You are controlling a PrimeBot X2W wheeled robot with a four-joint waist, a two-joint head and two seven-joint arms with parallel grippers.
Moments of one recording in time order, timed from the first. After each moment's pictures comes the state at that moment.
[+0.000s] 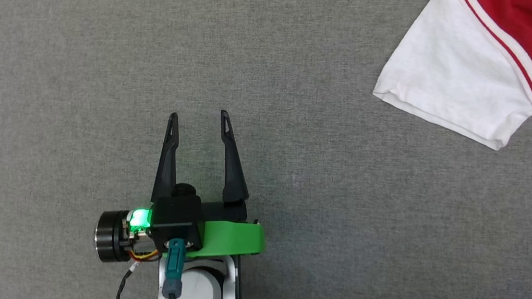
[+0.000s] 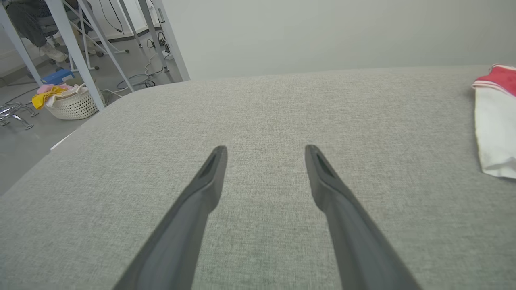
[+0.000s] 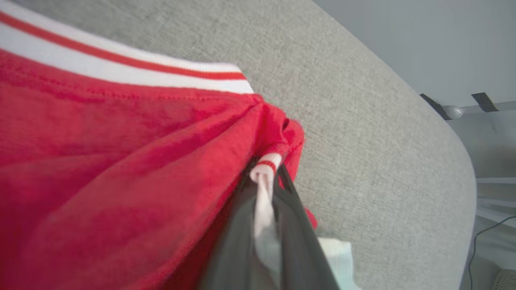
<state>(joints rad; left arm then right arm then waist) -0.25 0.05 -0.33 0.00 -0.07 0.22 -0.26 -0.99 -0.91 0.59 0.58 0.52 0.13 0.52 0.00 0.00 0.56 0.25</state>
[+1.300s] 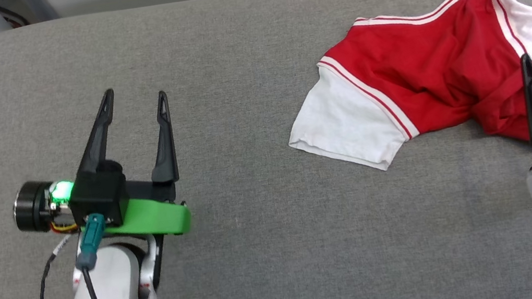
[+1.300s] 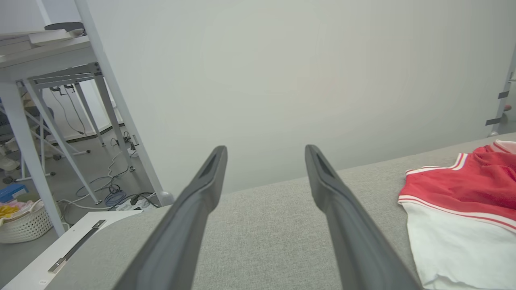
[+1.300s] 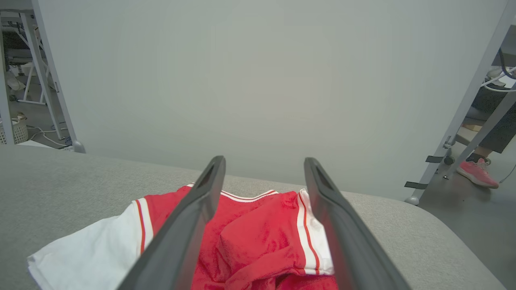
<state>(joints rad) -0.32 0.18 -0.17 0.04 -0.06 0.02 -0.26 -0.21 -0.21 -0.10 0.00 0.12 0.13 -0.25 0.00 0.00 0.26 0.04</state>
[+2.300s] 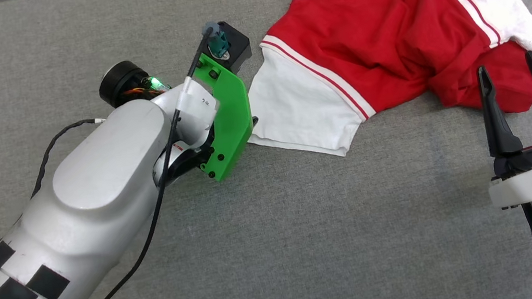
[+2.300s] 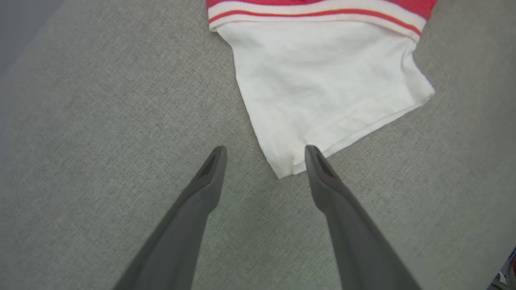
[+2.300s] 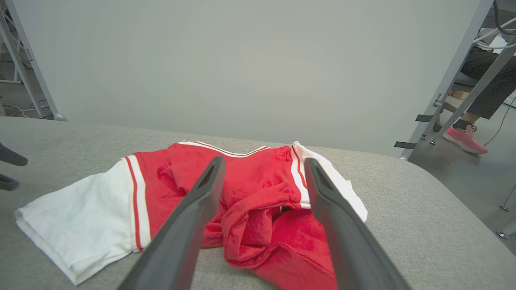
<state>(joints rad) -1.08 0.42 -1.04 0.38 -0.85 -0.13 0.67 -0.19 -0.12 -0.04 -0.04 0.06 0.13 -0.25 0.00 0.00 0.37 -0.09</state>
